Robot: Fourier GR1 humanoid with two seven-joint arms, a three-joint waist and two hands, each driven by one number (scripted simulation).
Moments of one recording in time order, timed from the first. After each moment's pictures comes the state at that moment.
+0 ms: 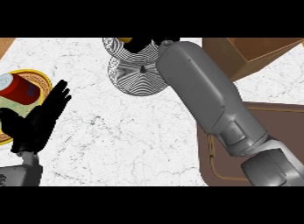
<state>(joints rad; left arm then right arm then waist) -0.11 0.20 0.07 -1.56 0.09 -0.09 0.23 -1.34 0.00 0.17 -0.54 0.54 -0.43 0.16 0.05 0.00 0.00</state>
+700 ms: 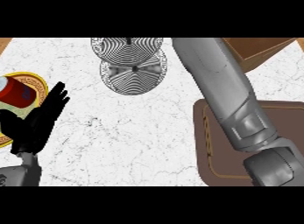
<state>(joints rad) -0.10 0.20 0.09 -1.53 0.09 -0.10 0.20 -1.35 -0.01 -0.09 -0.59 0.20 -0.50 0.06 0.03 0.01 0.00</state>
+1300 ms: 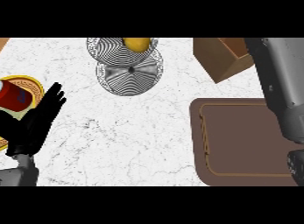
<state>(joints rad) -0.09 0.20 0.10 -1.56 0.09 -0.09 0.23 -1.25 -0.24 -0.26 -0.70 0.08 -0.47 0.04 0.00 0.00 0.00</state>
